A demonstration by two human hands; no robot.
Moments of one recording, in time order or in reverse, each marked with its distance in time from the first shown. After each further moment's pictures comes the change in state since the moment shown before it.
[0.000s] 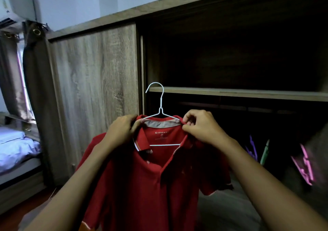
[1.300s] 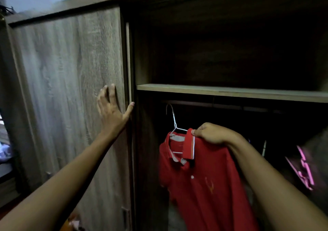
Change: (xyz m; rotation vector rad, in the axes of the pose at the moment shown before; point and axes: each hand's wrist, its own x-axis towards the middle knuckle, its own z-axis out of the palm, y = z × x) left_hand 0.076 -0.046 0.073 -0.042 0.437 -0.227; right_hand 0.043 0.091 -0.008 -0.202 -0.467 0.372
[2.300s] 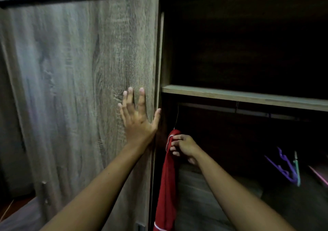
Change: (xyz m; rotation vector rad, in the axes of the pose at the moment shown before) left_hand 0.002 -0.022 0.025 -0.090 0.061 0.100; right_hand 0.125 -0.080 0.151 0.840 0.191 0.185
